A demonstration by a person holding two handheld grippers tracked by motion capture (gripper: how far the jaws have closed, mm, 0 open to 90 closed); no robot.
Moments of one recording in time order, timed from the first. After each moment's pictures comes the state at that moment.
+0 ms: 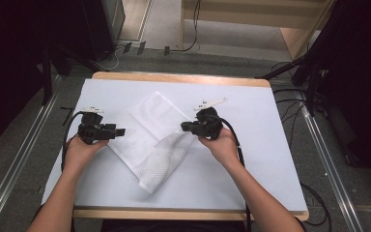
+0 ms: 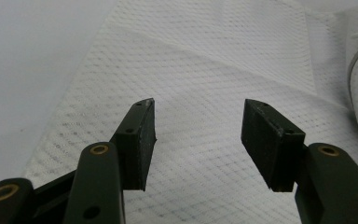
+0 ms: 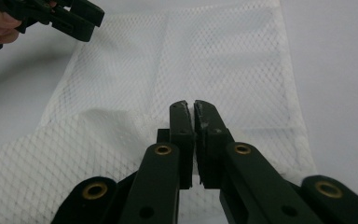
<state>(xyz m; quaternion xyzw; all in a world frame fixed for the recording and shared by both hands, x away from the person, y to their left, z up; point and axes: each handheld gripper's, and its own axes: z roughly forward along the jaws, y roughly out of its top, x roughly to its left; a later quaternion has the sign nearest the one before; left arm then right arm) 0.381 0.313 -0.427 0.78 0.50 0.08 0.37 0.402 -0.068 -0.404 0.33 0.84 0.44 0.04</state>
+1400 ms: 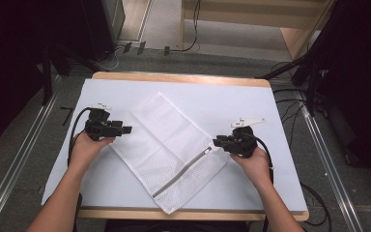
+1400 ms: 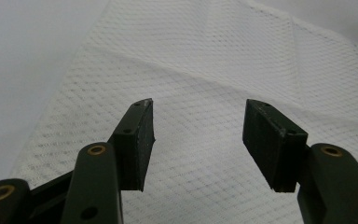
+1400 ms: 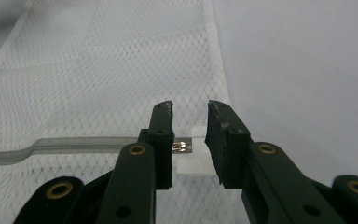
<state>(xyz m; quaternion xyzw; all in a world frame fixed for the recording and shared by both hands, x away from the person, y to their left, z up) 0.390 0.295 -0.420 0.79 0.48 0.07 0.38 0.367 -0.166 -0.438 0.40 0.81 0.42 0.06</state>
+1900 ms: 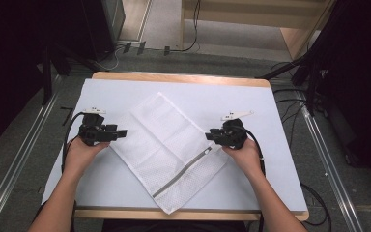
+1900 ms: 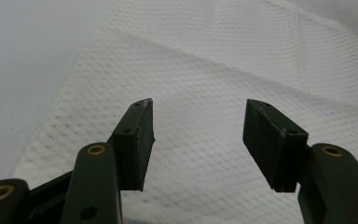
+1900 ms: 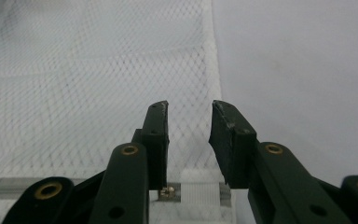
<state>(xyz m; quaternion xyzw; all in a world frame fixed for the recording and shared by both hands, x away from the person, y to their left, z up) 0.369 0.307 -0.418 0.78 0.49 0.09 0.37 0.397 -0.142 -0.444 0.38 0.83 0.41 0.06</state>
